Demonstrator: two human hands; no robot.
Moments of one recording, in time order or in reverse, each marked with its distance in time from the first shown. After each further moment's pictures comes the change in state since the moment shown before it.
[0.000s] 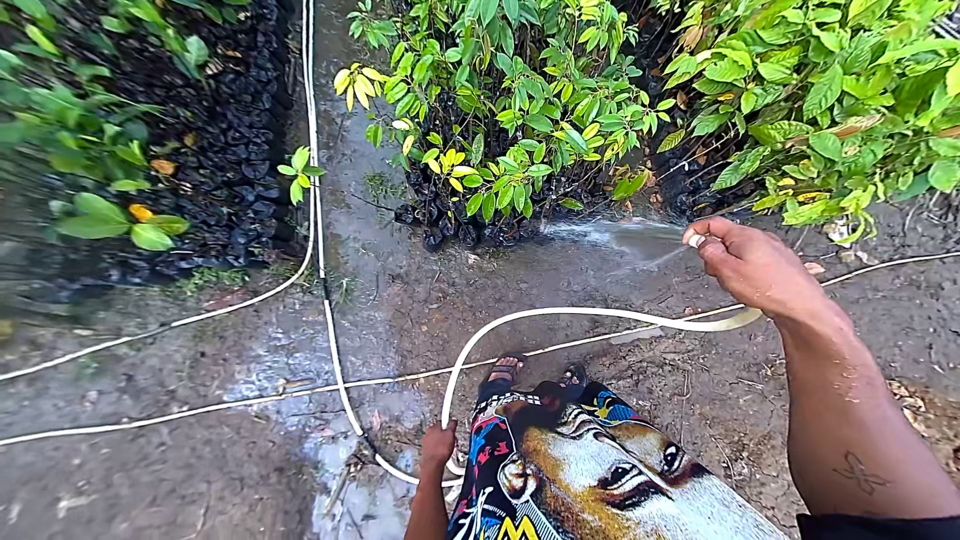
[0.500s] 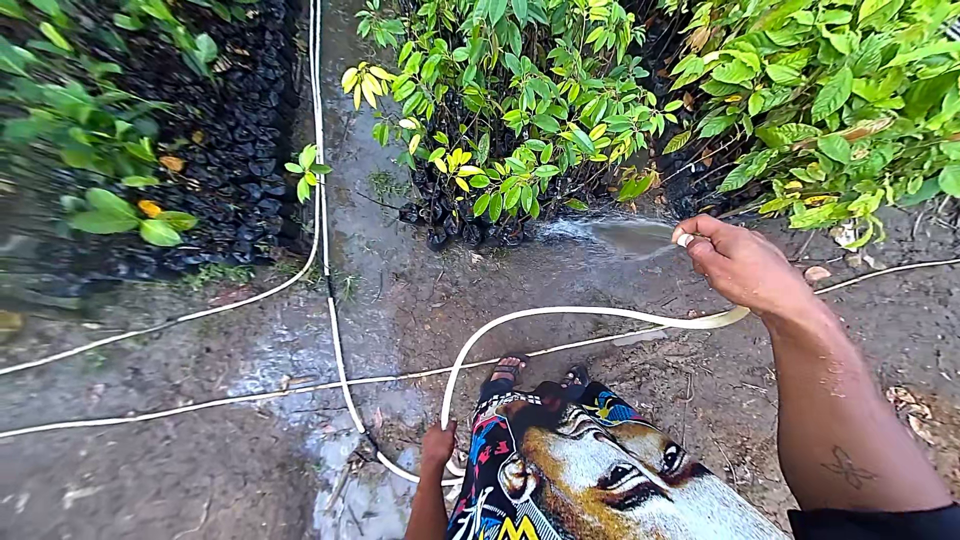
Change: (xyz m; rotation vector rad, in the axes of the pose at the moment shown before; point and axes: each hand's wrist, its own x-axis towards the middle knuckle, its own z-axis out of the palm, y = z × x) left_hand 0.000 -0.006 -0.005 -0.020 0.000 -0.010; right_hand 0.008 -0.013 0.012 0.031 -0.016 -0.035
